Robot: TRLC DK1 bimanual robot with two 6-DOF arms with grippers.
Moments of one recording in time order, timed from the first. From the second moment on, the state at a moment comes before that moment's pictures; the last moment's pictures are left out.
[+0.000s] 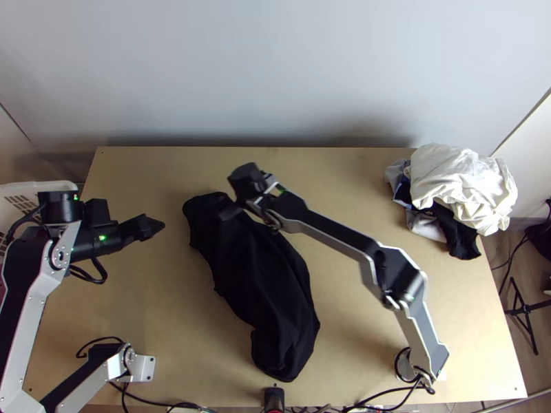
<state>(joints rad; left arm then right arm) 0.09 1.03 1.08 -0.92 0.46 -0.32 0.89 2.19 1.91 -0.30 0.18 0.05</state>
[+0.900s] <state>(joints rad) 0.20 0.95 0.89 -0.85 0.52 -0.33 1.02 2.51 2.35 -0.48 0.16 0.05</state>
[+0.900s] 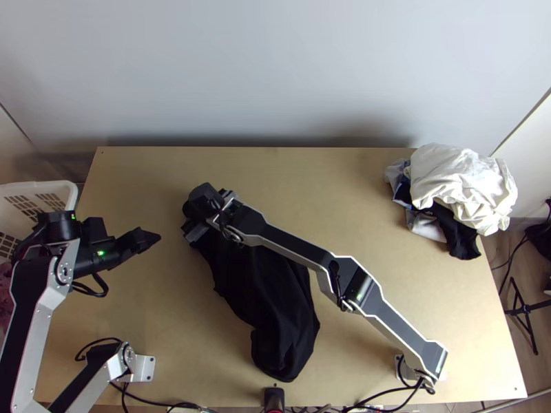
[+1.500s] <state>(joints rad) 0.27 0.92 0.83 -0.82 0.56 -0.34 1.05 2.52 2.34 -0.56 0.13 0.01</state>
